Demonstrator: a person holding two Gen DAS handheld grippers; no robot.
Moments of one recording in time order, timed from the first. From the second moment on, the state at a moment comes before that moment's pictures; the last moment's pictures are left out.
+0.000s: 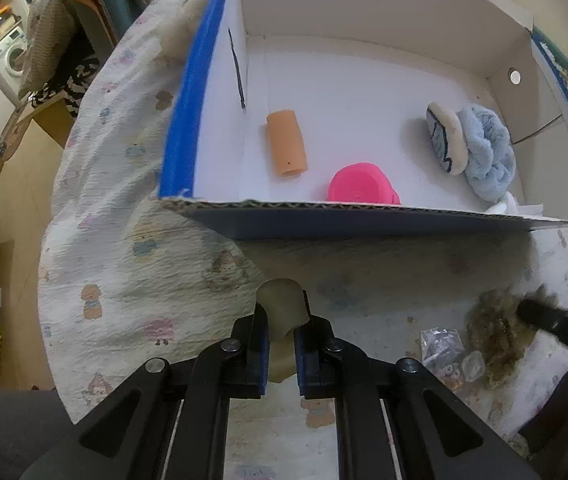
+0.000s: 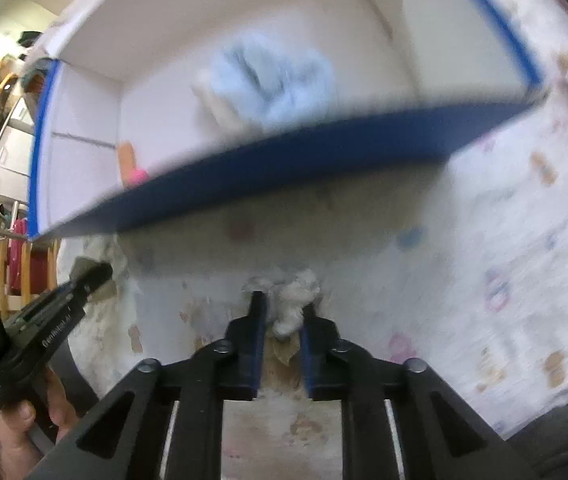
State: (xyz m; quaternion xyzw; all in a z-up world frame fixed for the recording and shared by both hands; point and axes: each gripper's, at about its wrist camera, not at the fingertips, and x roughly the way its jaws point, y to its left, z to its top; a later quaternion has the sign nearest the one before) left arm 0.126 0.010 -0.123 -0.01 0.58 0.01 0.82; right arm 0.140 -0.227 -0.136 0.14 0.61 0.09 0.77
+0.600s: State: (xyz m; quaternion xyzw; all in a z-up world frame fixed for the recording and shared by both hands) left arm 0.112 0.003 -0.106 -0.01 0.56 0.03 0.83; right arm 0.124 -0.248 -0.106 0.18 0.56 0.14 0.79
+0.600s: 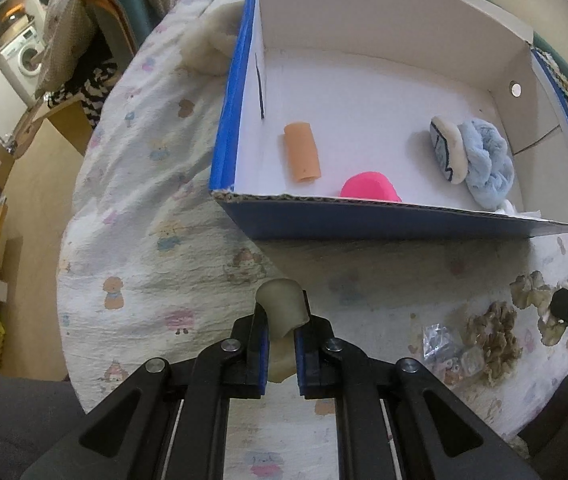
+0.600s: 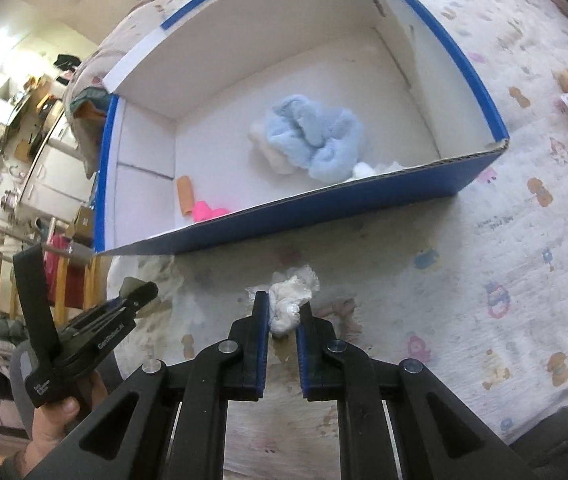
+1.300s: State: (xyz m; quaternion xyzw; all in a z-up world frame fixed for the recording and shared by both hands) left arm 0.114 -0.009 -0.010 -0.01 0.45 -0.01 0.89; right arm 0.131 -0.250 -0.025 0.18 0.45 0.19 0.85
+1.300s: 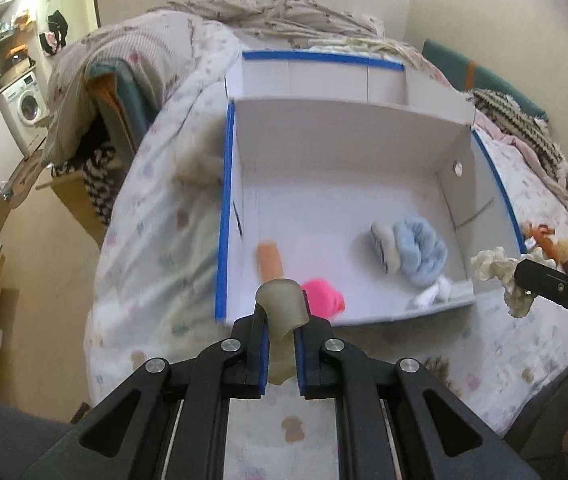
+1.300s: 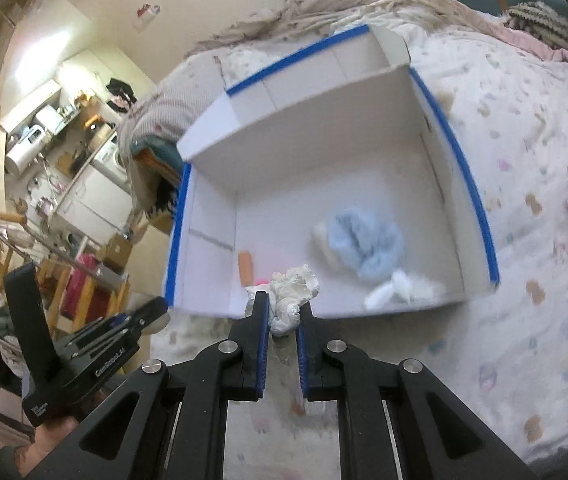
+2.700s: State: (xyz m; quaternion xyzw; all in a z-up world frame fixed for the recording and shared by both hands) left arm 0.240 -0.068 -0.072 0.03 0.51 0.04 0.86; right arm 0.231 -0.267 -0.081 0.12 0.53 0.07 0.84
